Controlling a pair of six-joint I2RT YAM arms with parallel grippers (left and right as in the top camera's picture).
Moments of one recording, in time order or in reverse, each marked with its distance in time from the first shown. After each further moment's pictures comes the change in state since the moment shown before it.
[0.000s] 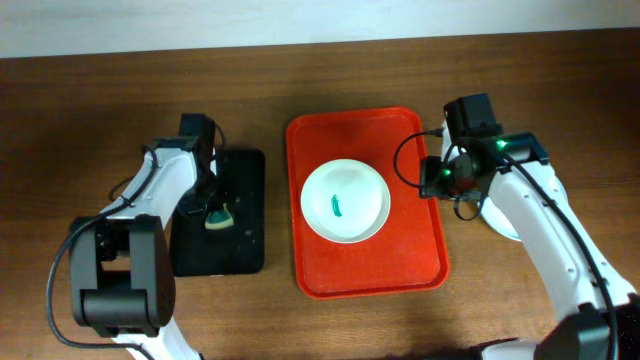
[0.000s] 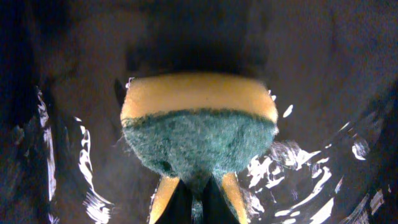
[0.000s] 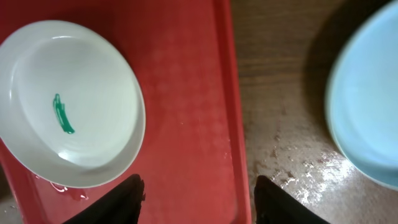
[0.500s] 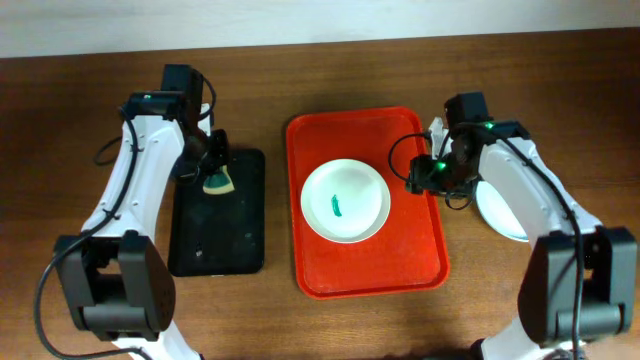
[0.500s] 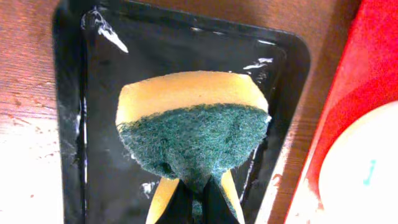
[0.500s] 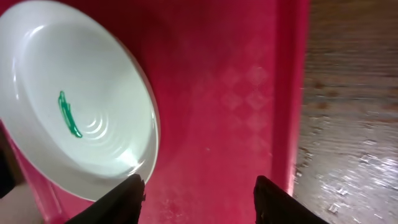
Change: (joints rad) left arm -0.016 -0.018 0.348 -0.265 0.082 0.016; right arm -0.085 0.233 -0.001 0.094 -0.239 -0.111
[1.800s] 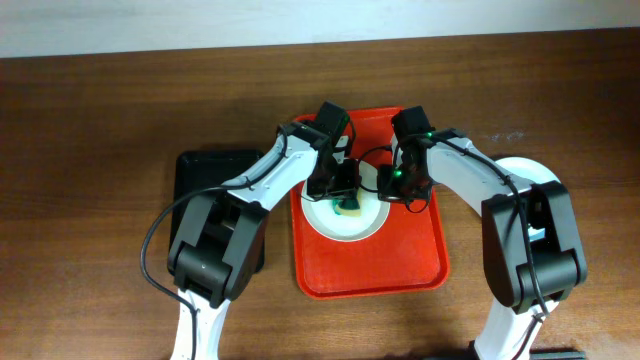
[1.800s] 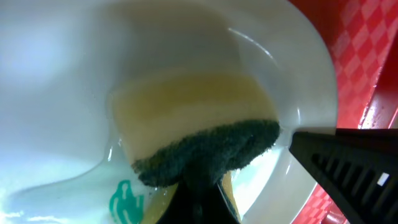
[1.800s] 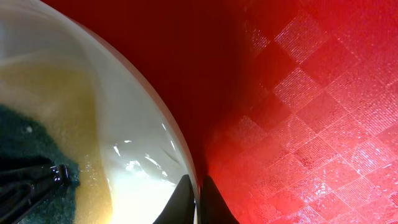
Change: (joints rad) left arm -0.467 0.324 0.014 0.366 0.348 -0.250; right arm 0.170 0.195 -0.003 0.176 0.081 0.181
